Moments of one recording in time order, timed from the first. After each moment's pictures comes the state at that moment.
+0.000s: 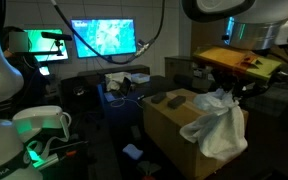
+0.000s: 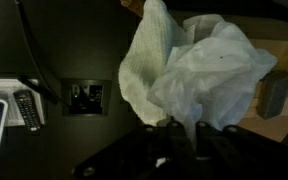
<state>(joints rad) -0.32 0.28 -0.12 -1.79 0.46 2.15 -0.84</state>
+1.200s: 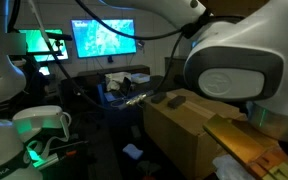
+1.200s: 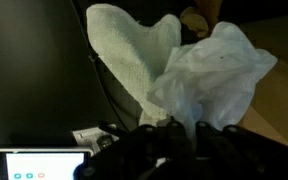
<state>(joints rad) -0.43 0.45 -0.15 -1.89 0.46 2.46 -0.81</state>
